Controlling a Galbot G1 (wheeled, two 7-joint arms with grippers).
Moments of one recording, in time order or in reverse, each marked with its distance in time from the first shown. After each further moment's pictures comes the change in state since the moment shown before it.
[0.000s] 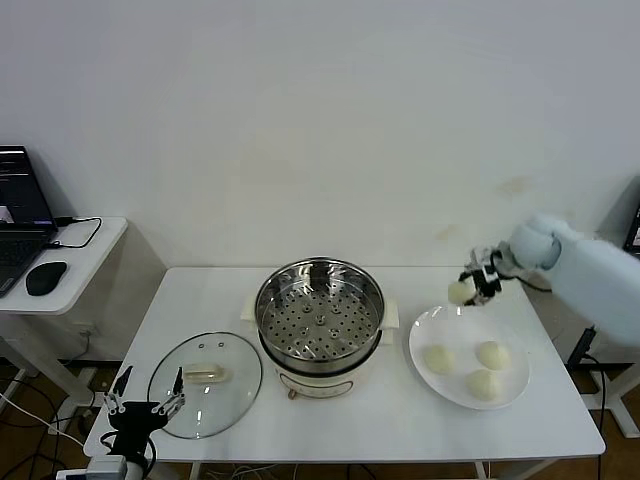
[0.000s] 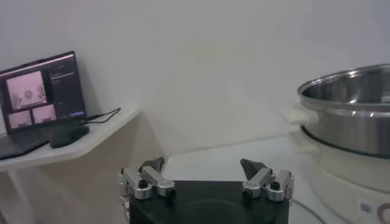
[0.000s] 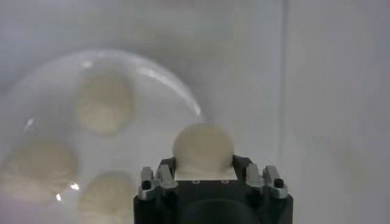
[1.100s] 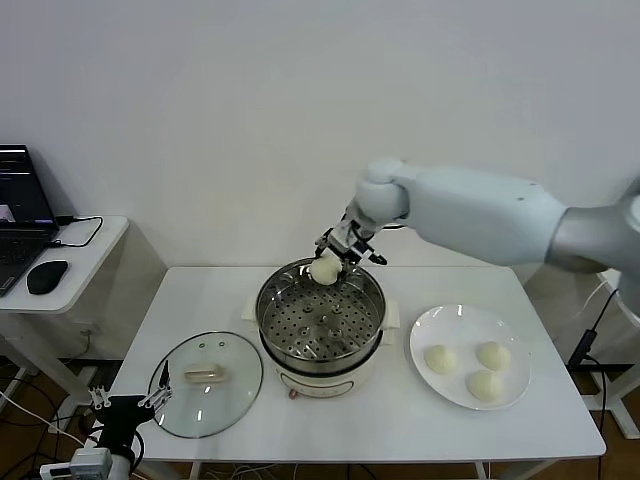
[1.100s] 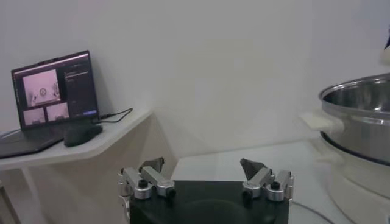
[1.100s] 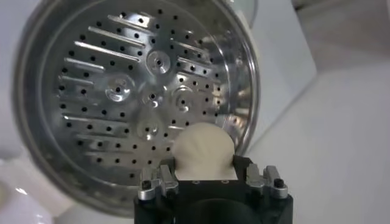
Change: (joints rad) left arm -0.024 0.010 -0.049 0.014 -0.046 0.002 0.002; right arm 0.223 0.533 -0.354 -0.066 -0.065 0.387 0.110
